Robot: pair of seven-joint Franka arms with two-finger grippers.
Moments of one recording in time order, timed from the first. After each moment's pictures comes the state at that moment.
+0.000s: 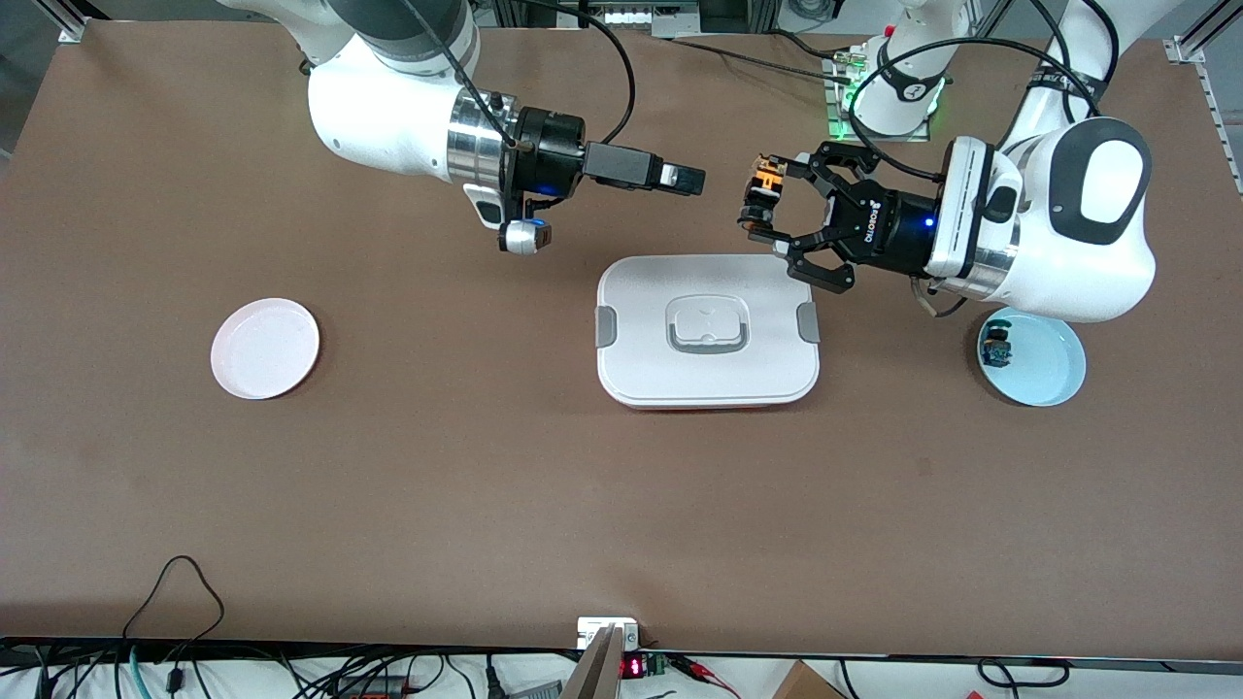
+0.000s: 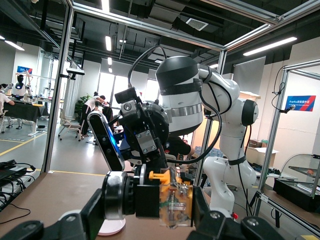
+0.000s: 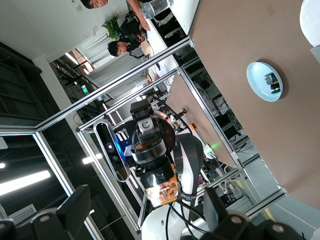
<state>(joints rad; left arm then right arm) 0.45 0.28 -0.69 -1.78 -1.45 1.63 1.83 0.67 0.23 0.05 -1.64 1.73 2.44 0.20</state>
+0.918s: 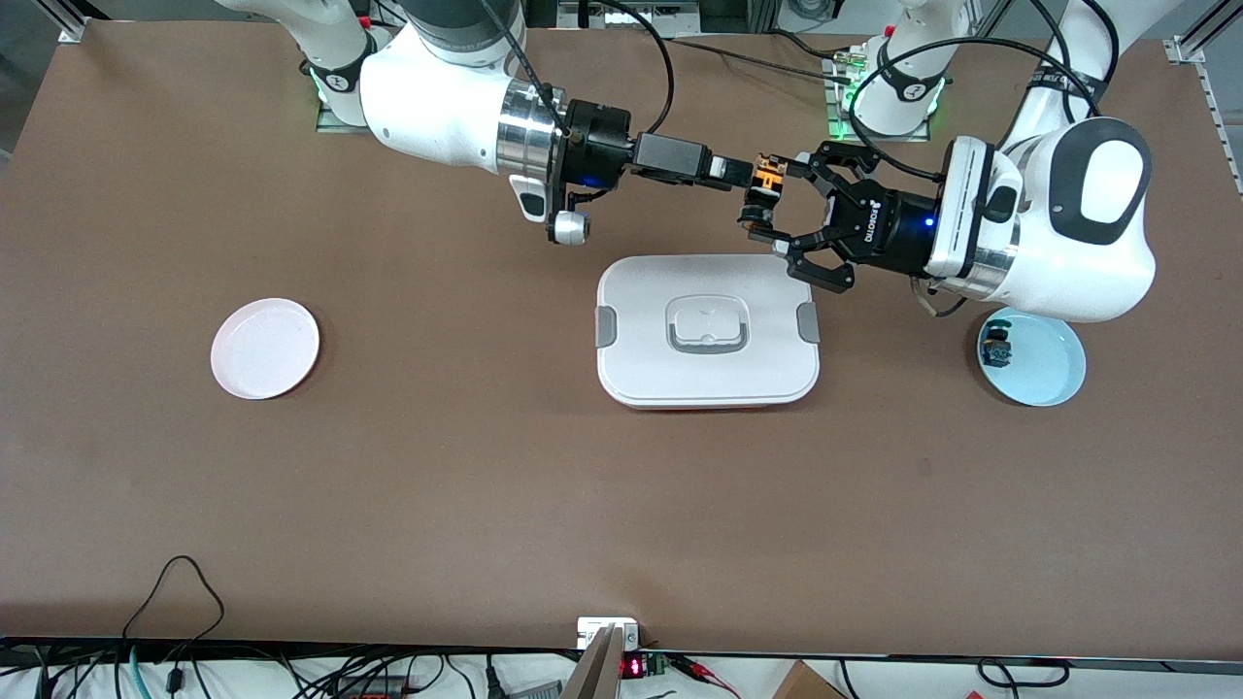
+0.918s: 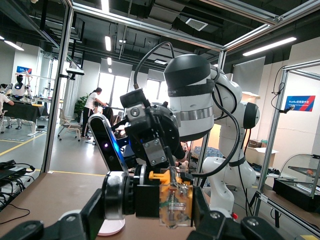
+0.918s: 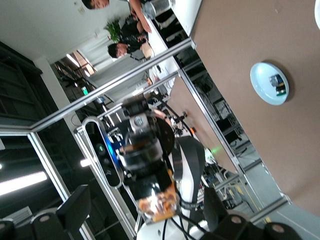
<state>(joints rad) 0.45 0.28 -0.69 -1.78 -1.45 1.63 1.83 0.73 0.31 0.05 -1.54 1.73 2.54 0.20</state>
